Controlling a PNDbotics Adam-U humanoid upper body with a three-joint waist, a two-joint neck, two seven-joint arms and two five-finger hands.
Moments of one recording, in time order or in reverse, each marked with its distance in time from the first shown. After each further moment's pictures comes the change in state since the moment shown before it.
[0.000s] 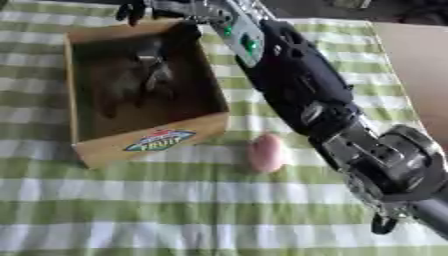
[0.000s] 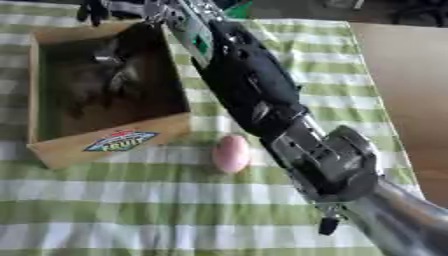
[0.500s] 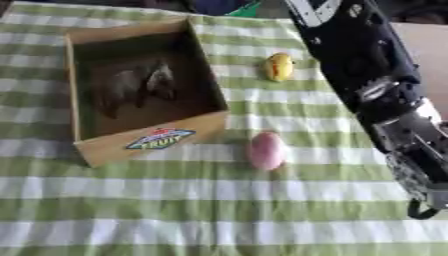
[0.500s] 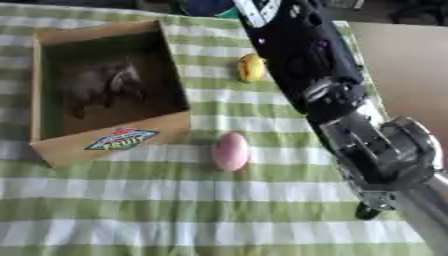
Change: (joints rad) left arm 0.017 0.000 0.001 0.000 -0.006 0.000 0.005; right arm 0.067 -0.185 0.001 -0.230 -0.217 0.111 0.027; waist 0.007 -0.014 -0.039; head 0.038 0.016
